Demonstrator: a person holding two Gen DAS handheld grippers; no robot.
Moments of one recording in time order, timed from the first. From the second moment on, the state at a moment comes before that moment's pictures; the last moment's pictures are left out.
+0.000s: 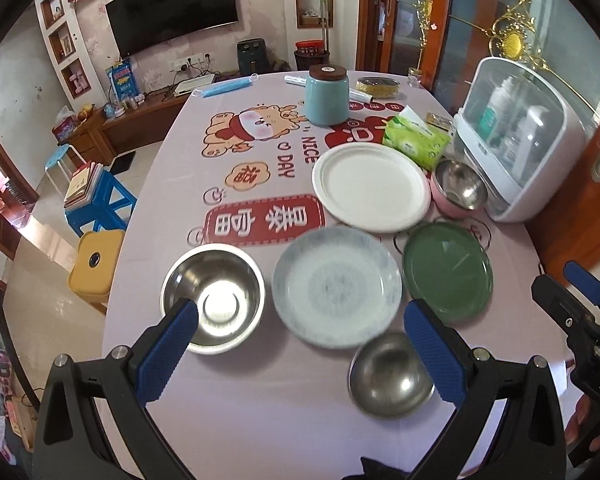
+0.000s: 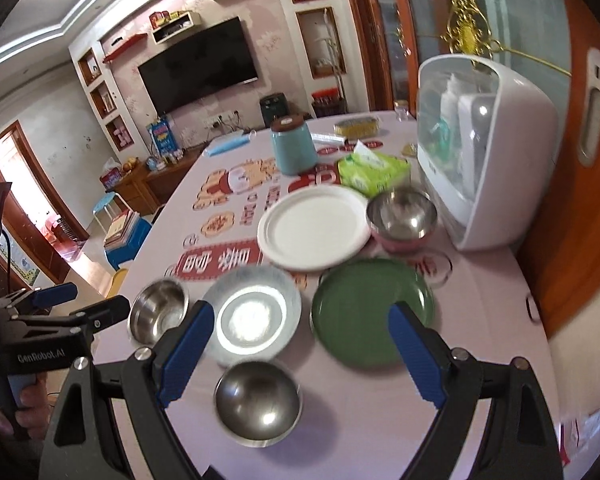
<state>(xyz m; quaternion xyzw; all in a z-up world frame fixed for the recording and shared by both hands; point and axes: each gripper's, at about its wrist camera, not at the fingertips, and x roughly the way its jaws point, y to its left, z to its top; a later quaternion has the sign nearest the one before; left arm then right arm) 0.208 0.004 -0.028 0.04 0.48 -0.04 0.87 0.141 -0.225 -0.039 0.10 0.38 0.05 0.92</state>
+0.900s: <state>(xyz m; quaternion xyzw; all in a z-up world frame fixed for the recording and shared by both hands) 0.408 -0.009 -0.113 0.02 0.51 -0.03 0.86 0.294 -0.257 -0.141 0.16 0.42 0.07 0.89</state>
